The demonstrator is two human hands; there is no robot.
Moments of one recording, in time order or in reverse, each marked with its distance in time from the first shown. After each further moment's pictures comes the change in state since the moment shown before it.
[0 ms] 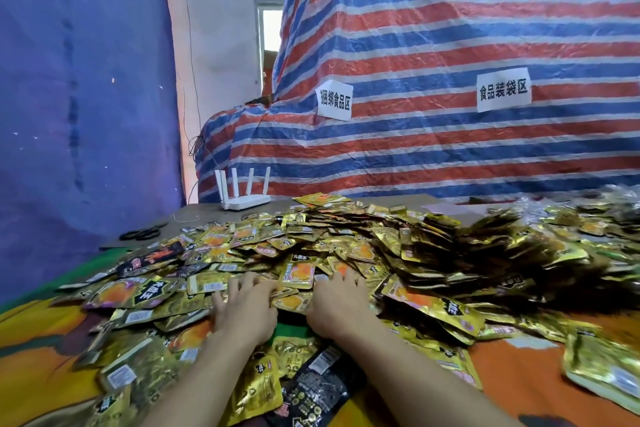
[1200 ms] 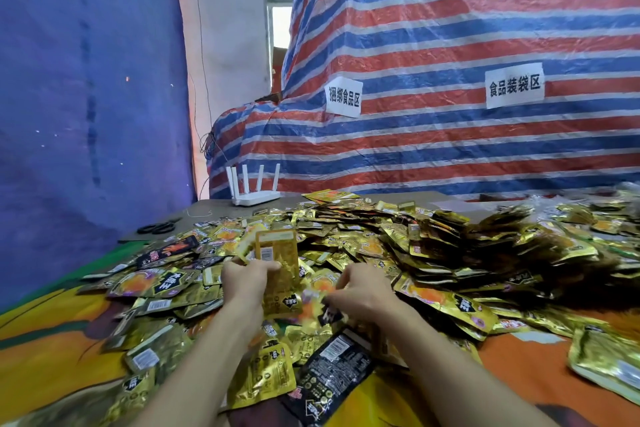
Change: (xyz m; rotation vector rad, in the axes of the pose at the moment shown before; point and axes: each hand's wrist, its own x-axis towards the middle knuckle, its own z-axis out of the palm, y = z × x) left_hand 0.005 0.000 -0.023 -1.548 0.184 -0.465; right_hand -0.012 0.024 -0.022 0.473 -0.081 0.071
